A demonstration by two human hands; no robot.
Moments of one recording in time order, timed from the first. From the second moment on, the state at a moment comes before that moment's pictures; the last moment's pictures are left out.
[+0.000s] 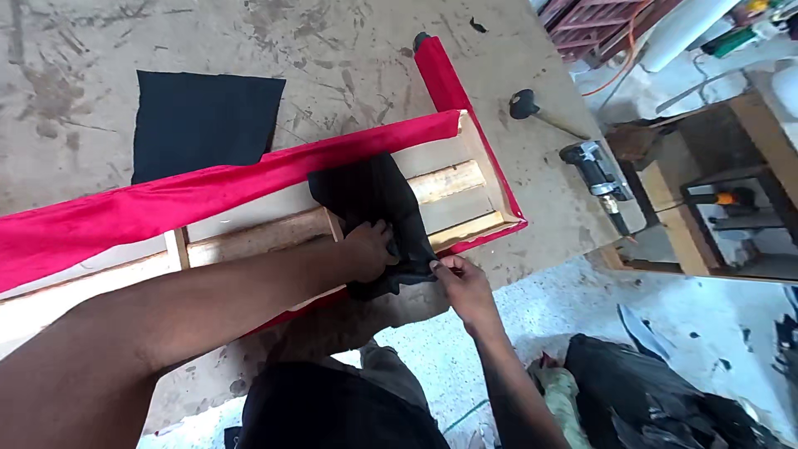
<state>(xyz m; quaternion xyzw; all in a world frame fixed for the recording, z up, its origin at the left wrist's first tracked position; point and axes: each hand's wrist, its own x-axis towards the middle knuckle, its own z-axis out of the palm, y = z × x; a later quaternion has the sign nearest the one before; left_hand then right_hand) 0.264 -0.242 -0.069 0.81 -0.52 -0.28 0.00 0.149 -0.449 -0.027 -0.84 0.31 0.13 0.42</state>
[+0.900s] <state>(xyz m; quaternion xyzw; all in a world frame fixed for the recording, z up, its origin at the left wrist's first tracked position) 0.270 -0.227 -0.059 0.79 -0.55 -0.26 0.09 0.103 -0.362 -0.040 -0.61 0.37 0.15 0.69</state>
